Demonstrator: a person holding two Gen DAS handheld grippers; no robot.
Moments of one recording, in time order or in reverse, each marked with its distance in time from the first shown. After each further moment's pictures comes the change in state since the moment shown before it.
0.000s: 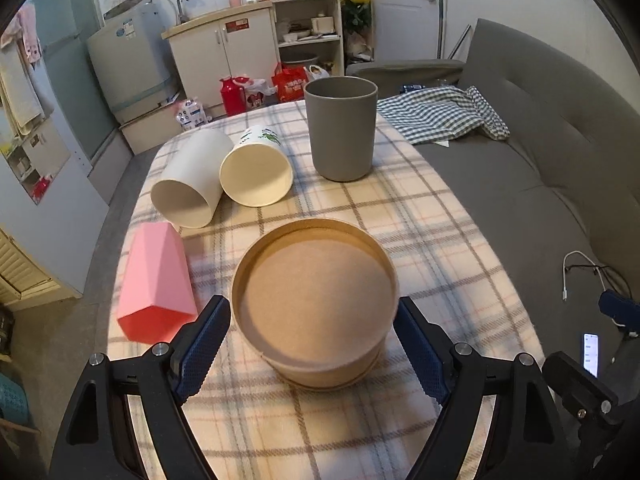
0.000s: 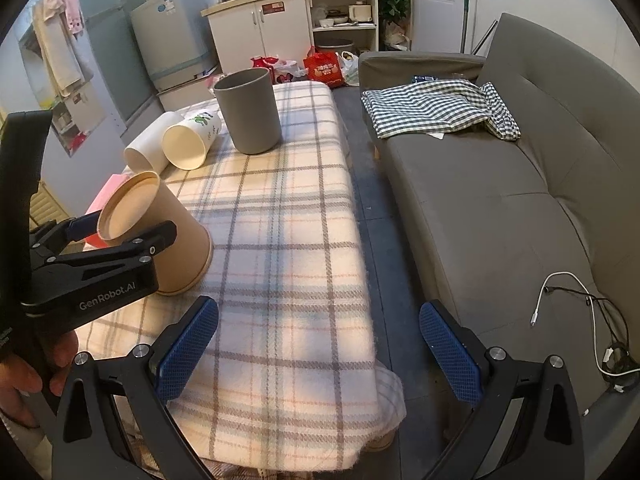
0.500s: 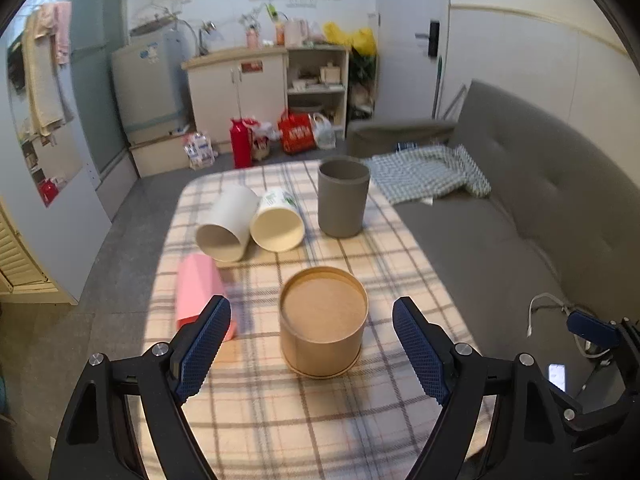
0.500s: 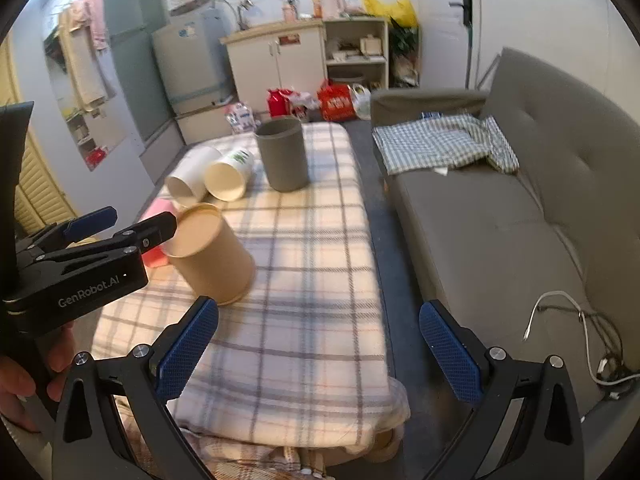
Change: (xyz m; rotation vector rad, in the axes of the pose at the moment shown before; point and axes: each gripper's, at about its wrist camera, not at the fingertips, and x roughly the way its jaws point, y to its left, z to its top) left arm -0.098 0.025 -0.005 -0.094 -0.191 -0.041; right arm -0.074 0.028 -0.003 -0.045 -0.142 0.034
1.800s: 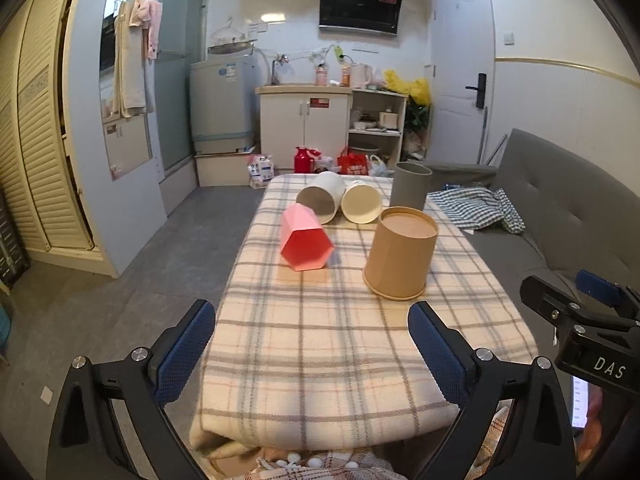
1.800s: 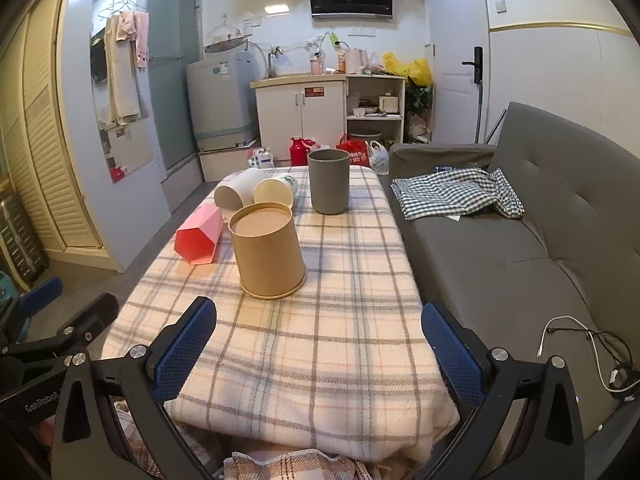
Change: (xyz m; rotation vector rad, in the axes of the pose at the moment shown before) left arm -0.077 0.051 -0.128 -0.145 -0.167 0.157; right arm -0.017 0.048 -0.069 -0.055 -0.195 0.005
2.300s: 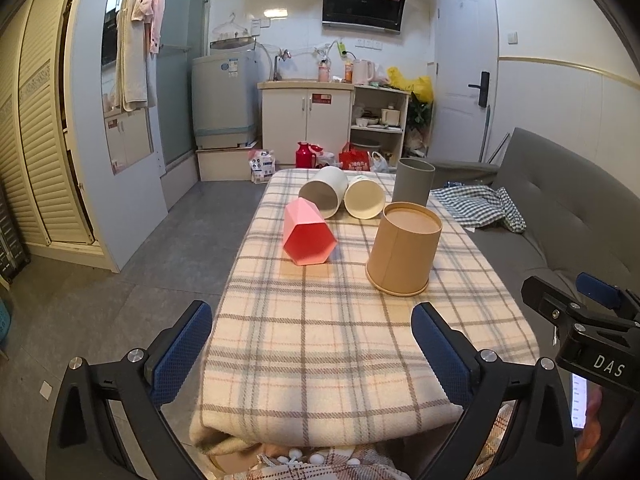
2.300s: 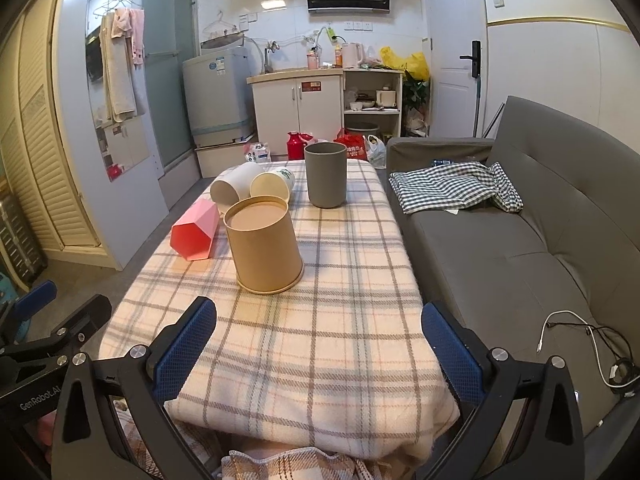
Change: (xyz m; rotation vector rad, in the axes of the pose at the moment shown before) left arm 0.001 0.004 -0.003 -0.002 0.013 0.000; right arm 0.002 -0.001 -0.001 0.005 0.013 -0.005
